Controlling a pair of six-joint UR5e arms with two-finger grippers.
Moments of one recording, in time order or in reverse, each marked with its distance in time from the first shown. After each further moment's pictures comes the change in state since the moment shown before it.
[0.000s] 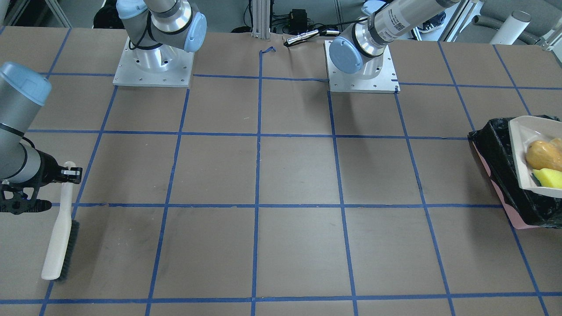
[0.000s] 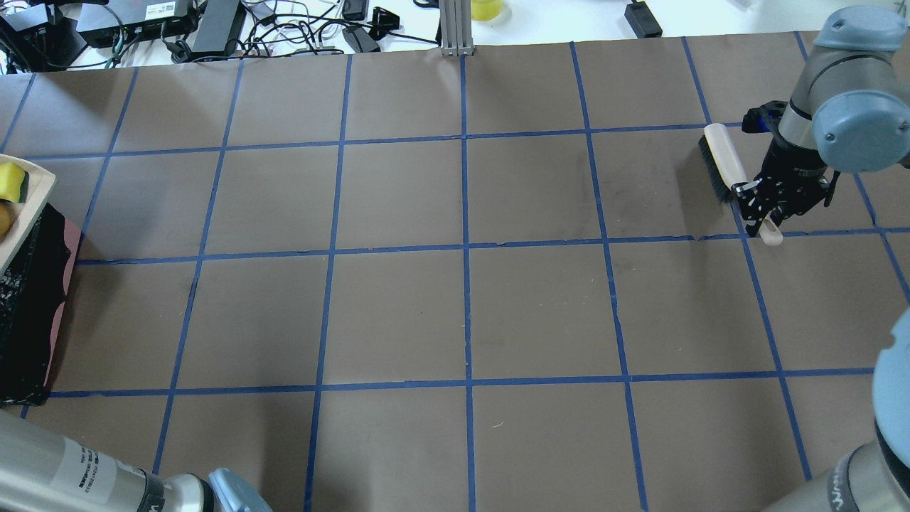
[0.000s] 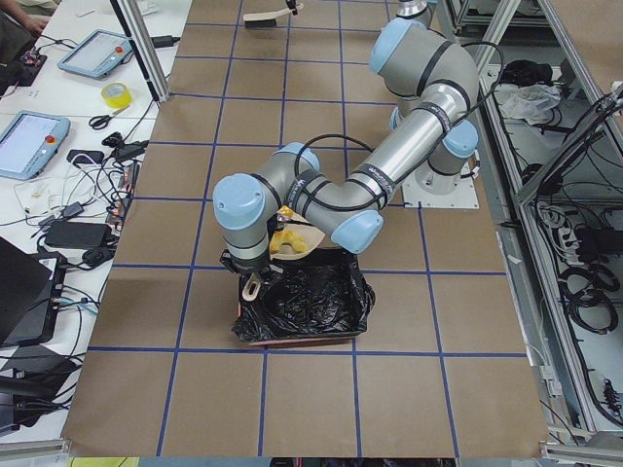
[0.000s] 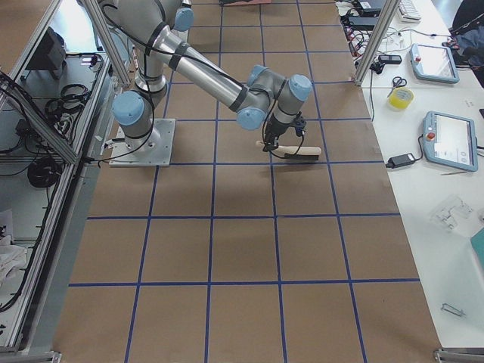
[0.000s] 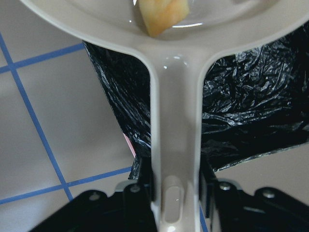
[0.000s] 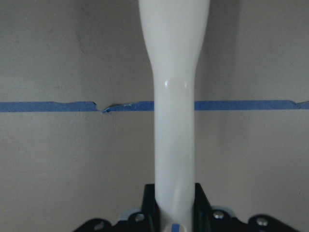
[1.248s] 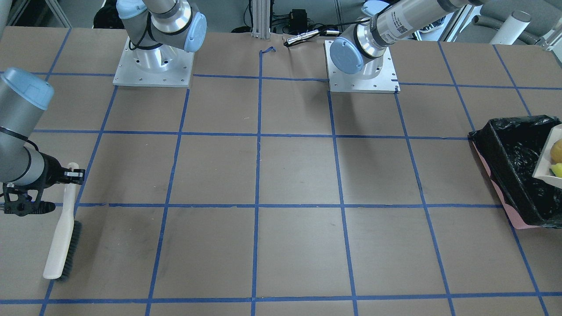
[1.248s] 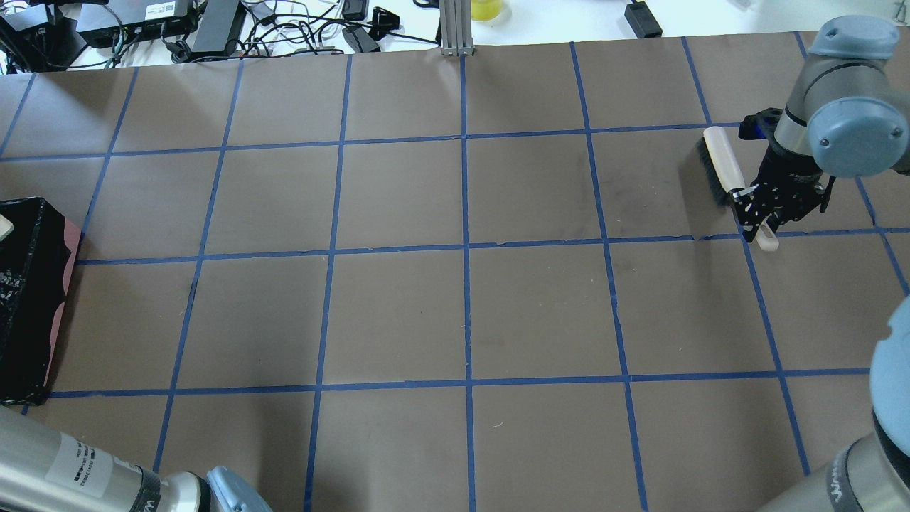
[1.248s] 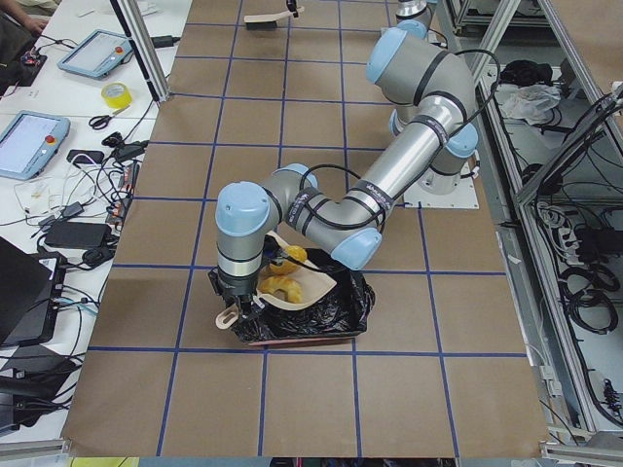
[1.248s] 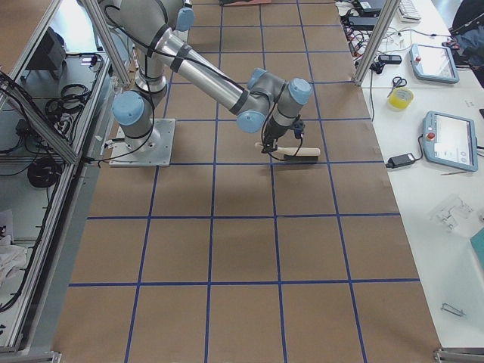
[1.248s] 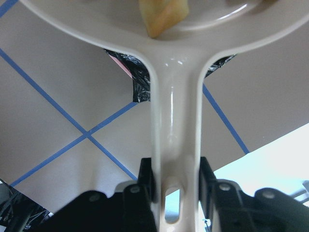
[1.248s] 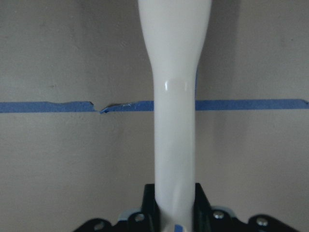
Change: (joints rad) left arm 0.012 -0.036 -0.005 0.283 -0.001 0.395; right arm -0.002 0.018 0.010 -0.008 0.000 0.005
